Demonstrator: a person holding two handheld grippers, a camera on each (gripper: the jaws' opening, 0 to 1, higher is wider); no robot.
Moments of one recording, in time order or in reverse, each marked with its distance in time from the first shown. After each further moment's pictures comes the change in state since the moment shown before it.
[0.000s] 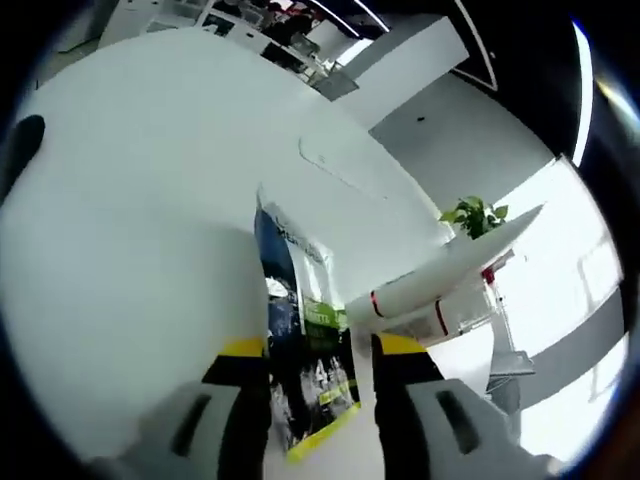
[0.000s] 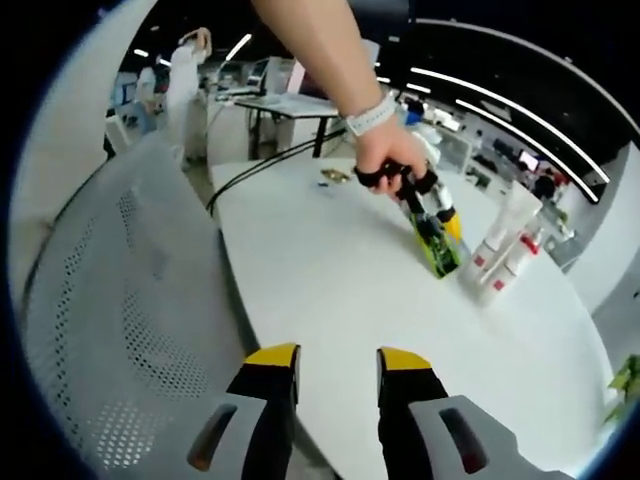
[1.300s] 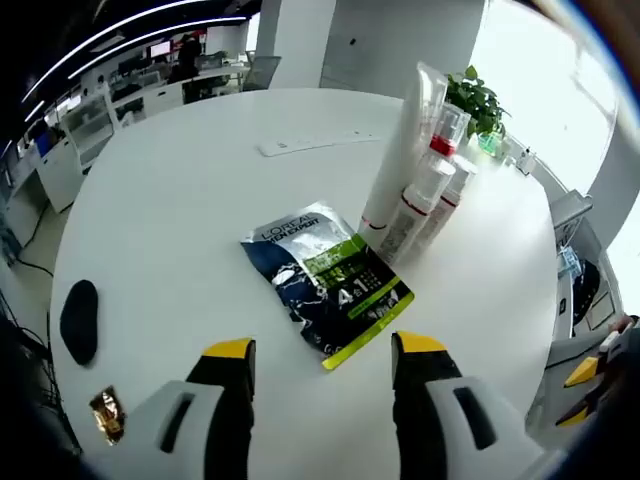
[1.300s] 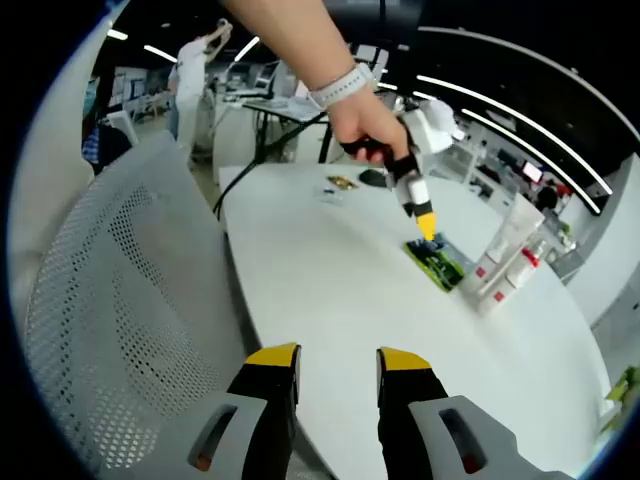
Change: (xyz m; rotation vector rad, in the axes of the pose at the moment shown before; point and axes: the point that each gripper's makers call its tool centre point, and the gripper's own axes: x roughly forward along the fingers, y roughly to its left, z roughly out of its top) left arm -0.085 0.013 -0.019 0.585 0.151 0.208; right arm -0.002 0.004 0.005 -0.035 -0.029 0.011
